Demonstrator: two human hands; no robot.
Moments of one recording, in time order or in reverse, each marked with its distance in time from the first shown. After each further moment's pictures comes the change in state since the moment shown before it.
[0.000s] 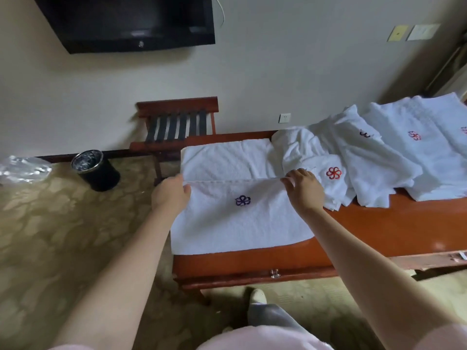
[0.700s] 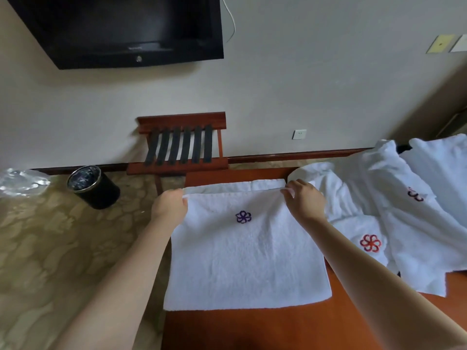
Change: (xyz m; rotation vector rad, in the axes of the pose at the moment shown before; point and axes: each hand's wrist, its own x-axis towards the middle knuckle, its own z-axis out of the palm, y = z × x) left_hand 0.200 0.011 0.026 0.067 -0.075 -0.083; right_hand 0.197 0.000 0.085 -0.066 -0.104 -0.034
